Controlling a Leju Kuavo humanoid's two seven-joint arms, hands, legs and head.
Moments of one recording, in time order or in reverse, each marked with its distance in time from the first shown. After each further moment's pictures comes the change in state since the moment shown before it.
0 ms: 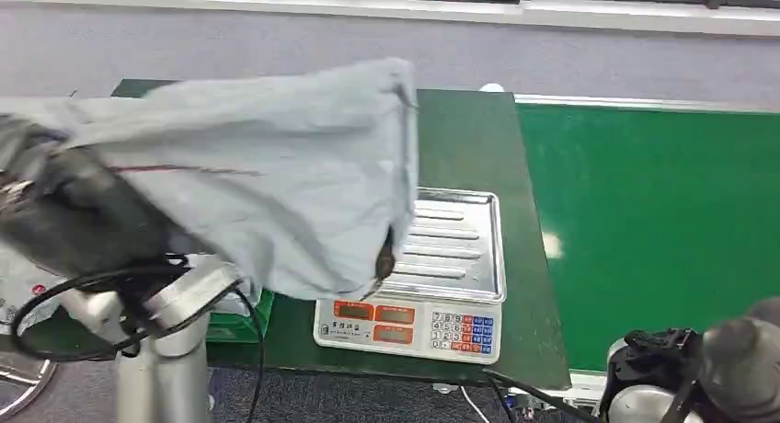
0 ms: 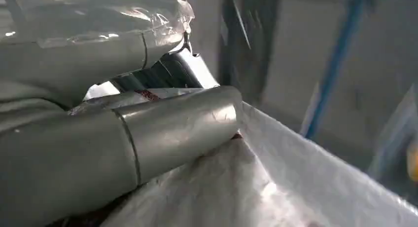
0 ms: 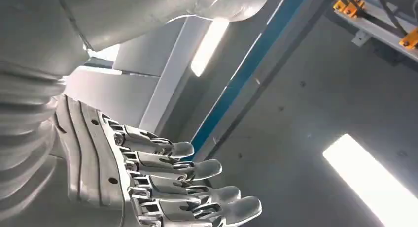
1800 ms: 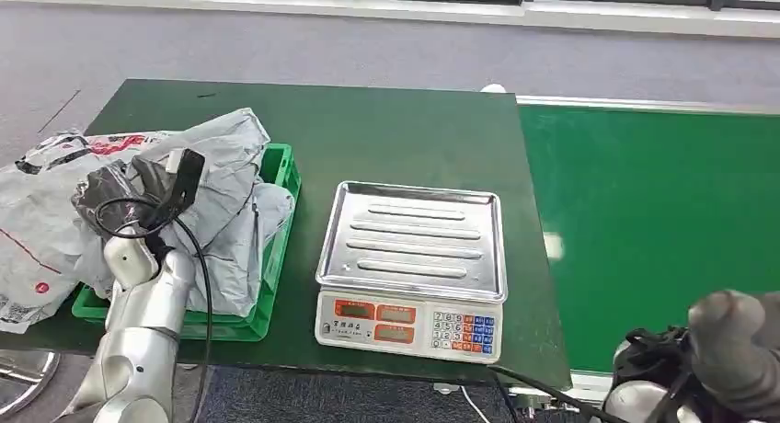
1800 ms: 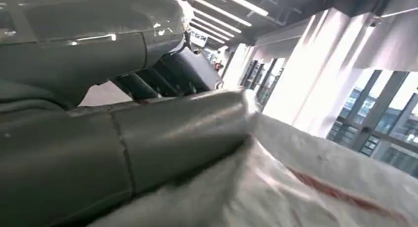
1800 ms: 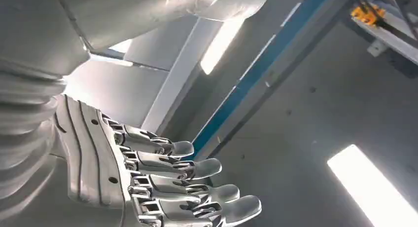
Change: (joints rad) left arm -0.336 0.263 0.477 1.147 -0.485 -0.003 0.723; right arm 0.003 0.000 -0.011 0.003 0.065 0.000 0.035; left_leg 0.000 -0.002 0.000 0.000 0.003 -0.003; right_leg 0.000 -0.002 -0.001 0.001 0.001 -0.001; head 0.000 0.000
